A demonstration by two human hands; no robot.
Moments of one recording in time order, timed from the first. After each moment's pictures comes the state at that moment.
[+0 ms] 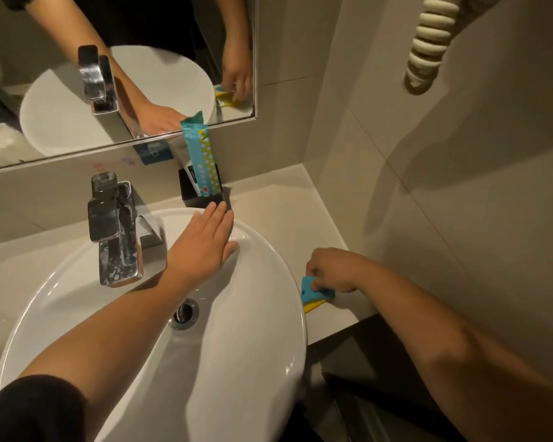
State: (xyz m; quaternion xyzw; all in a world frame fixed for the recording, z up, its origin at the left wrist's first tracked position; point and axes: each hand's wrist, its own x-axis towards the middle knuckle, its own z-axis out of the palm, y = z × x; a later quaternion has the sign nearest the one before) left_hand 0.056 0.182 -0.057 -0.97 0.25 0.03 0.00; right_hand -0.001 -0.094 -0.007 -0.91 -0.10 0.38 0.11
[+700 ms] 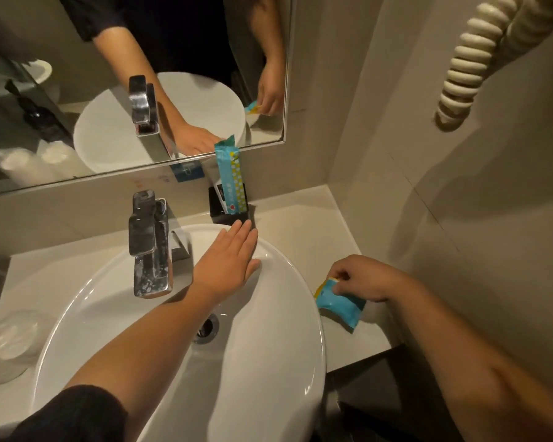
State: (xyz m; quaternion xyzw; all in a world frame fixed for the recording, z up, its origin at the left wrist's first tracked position) left_hand 0.053 0.180 -0.057 -0.97 0.24 0.03 -0.01; right_hand 0.015 -0.107 0.009 -0.91 -0.05 0.35 0.24
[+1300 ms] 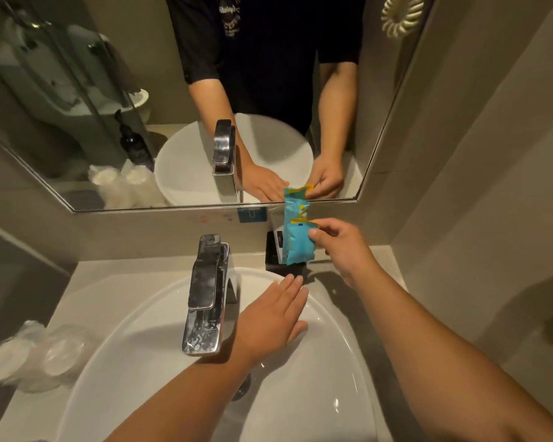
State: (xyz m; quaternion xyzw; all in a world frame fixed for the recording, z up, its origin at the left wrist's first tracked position) left_hand 0.056 0.188 -0.074 -0.96 0.26 -0.07 -0.01; right_hand 0.161 0.030 0.023 -0.73 0.01 0.11 0.68
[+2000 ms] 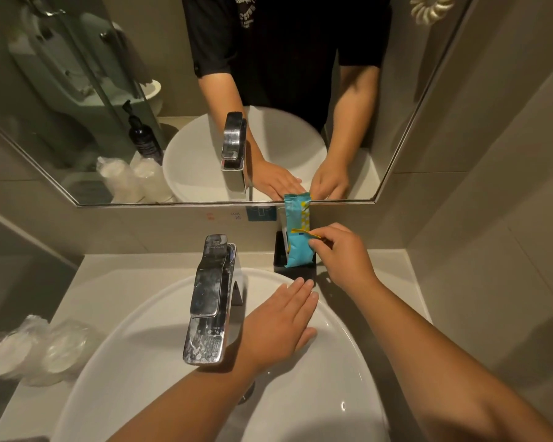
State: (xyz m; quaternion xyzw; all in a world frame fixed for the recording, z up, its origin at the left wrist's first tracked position) left_hand 0.056 0.187 -0.081 -0.95 0.27 -0.14 0.00; right_hand 0.167 0.043 -0.002 -0.90 -0.12 -0.02 0.43
